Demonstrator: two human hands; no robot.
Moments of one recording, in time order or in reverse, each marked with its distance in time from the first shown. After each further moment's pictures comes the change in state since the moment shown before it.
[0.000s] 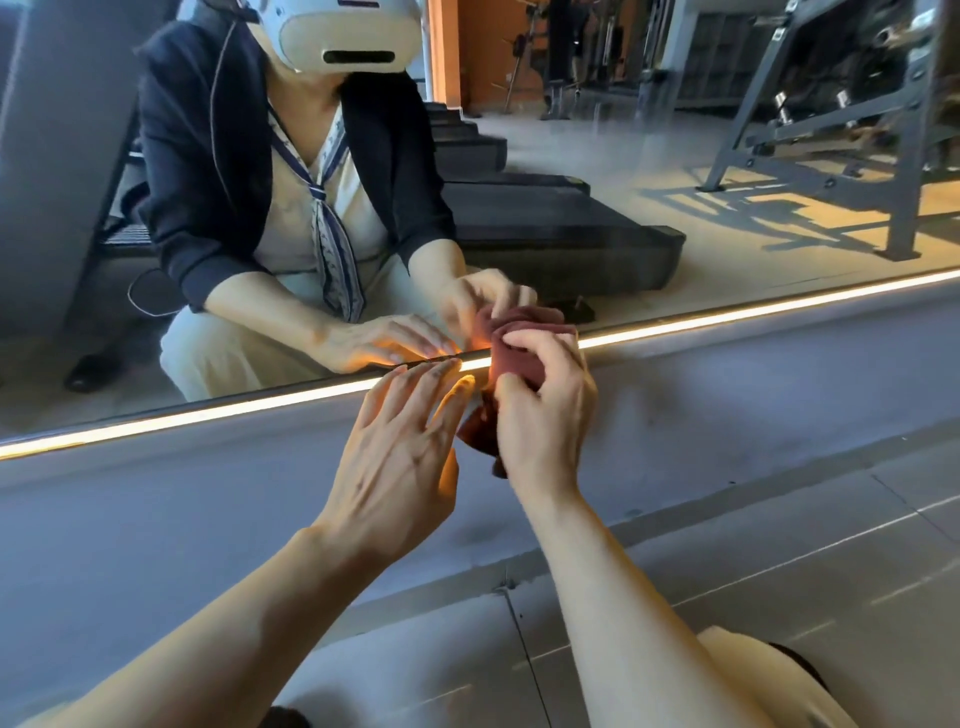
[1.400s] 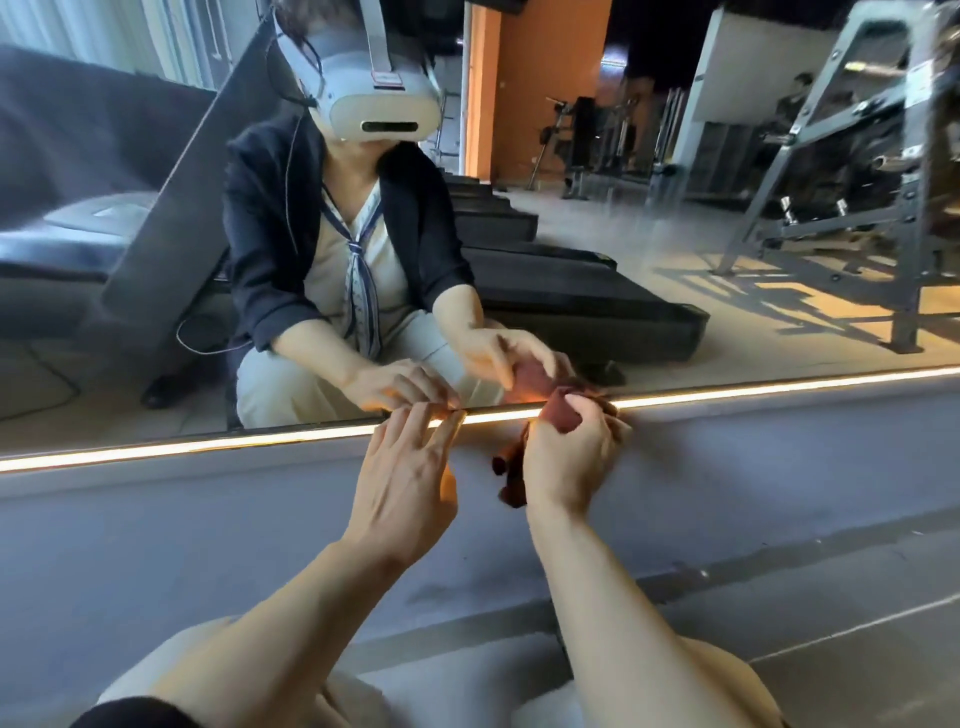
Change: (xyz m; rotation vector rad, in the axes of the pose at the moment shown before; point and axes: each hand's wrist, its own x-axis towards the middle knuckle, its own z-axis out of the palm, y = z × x) left_hand -0.062 -0.084 -0.059 -0.089 0.056 -0.211; right_hand -0.053 -0.077 0.057 -0.033 0.089 0.380
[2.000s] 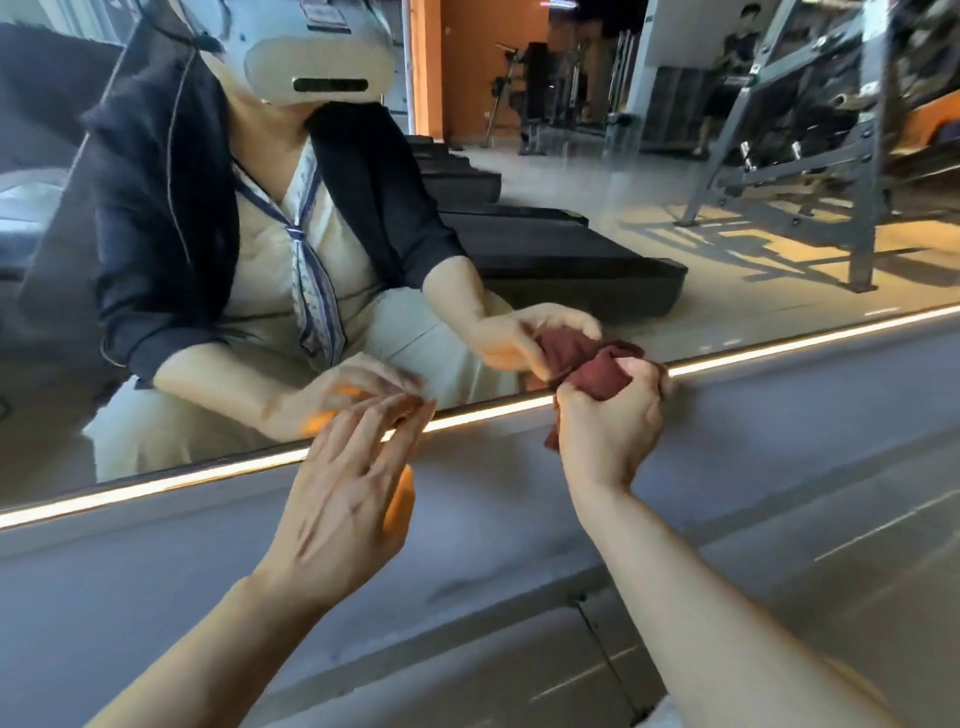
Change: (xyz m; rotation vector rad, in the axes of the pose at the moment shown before) left_hand -0.010 -0.081 -0.016 -0.064 0.032 0.258; right_hand 0.005 -0.006 0.024 -0.129 0.162 -0.044
